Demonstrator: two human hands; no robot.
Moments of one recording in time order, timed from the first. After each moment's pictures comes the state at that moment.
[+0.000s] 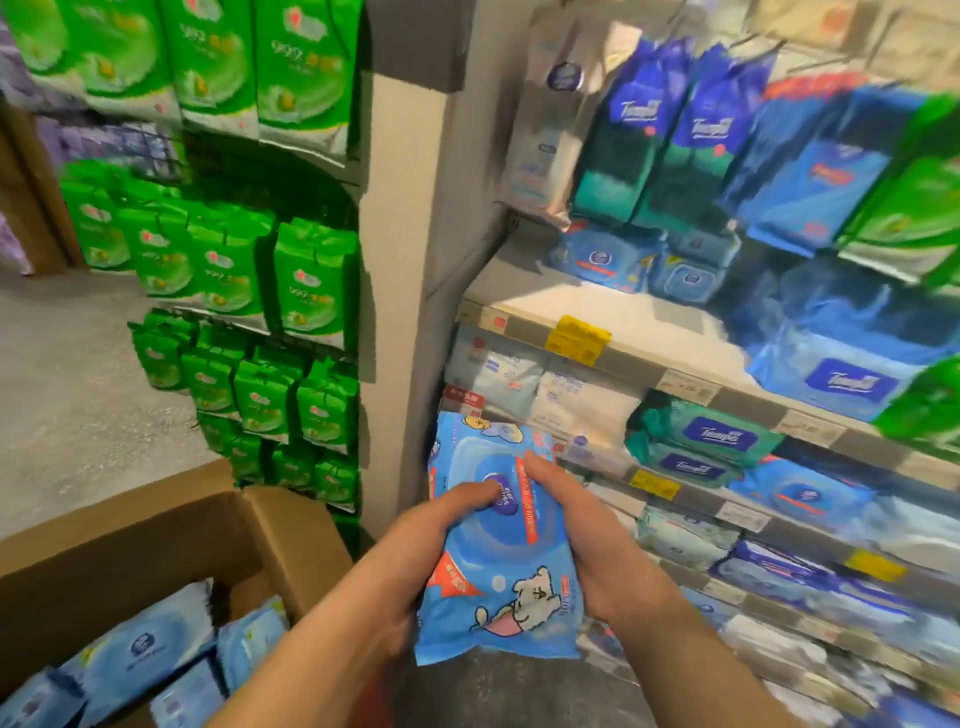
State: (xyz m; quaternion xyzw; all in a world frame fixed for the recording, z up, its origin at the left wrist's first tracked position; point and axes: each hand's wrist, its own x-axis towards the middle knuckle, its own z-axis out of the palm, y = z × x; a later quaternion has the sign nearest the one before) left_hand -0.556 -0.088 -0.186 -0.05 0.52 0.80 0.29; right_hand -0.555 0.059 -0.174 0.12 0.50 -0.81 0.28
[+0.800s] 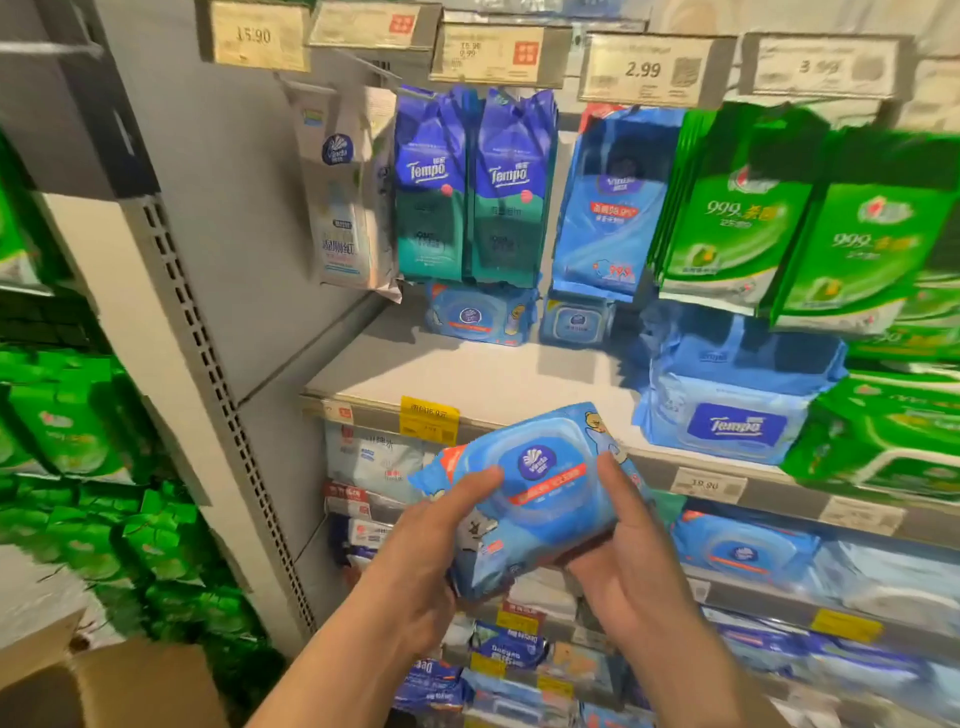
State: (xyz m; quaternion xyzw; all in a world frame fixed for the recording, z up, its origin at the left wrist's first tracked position) left_hand -0.649 0.107 -0.123 -0.08 0.51 0.83 0.23; right_hand -0.654 0.275 -0.161 0.15 0.42 -0.89 -0.05
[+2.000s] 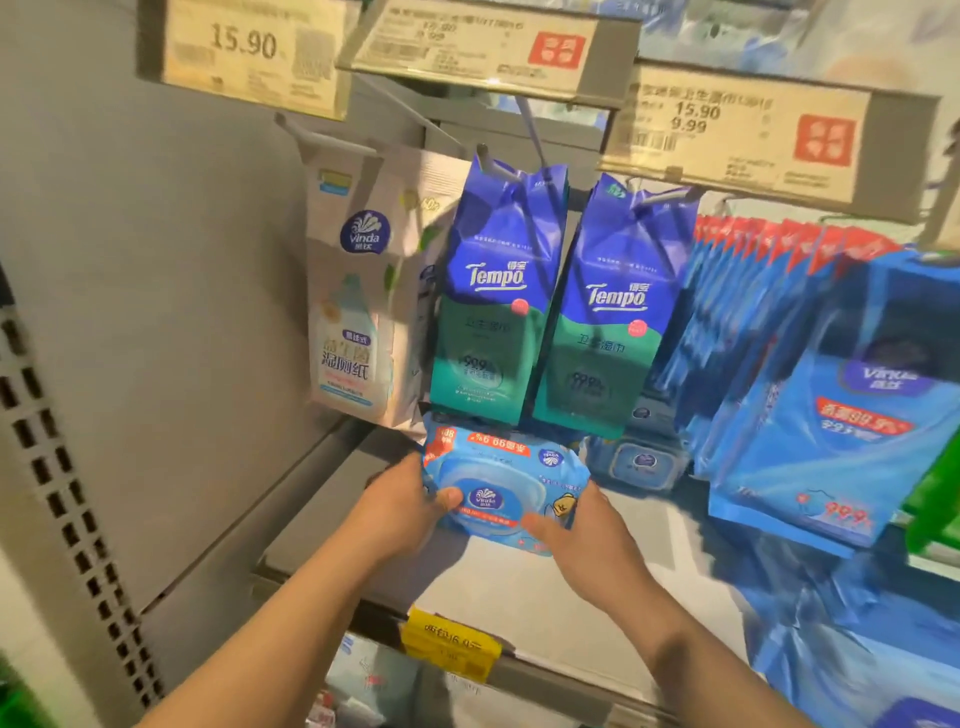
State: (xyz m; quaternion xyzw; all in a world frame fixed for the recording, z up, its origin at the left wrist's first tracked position) left_hand -0.973 0.045 -0.144 0.06 0.91 0.40 0.02; right_hand -0.938 0.266 -0.154 0.05 0.89 -0.46 -0.06
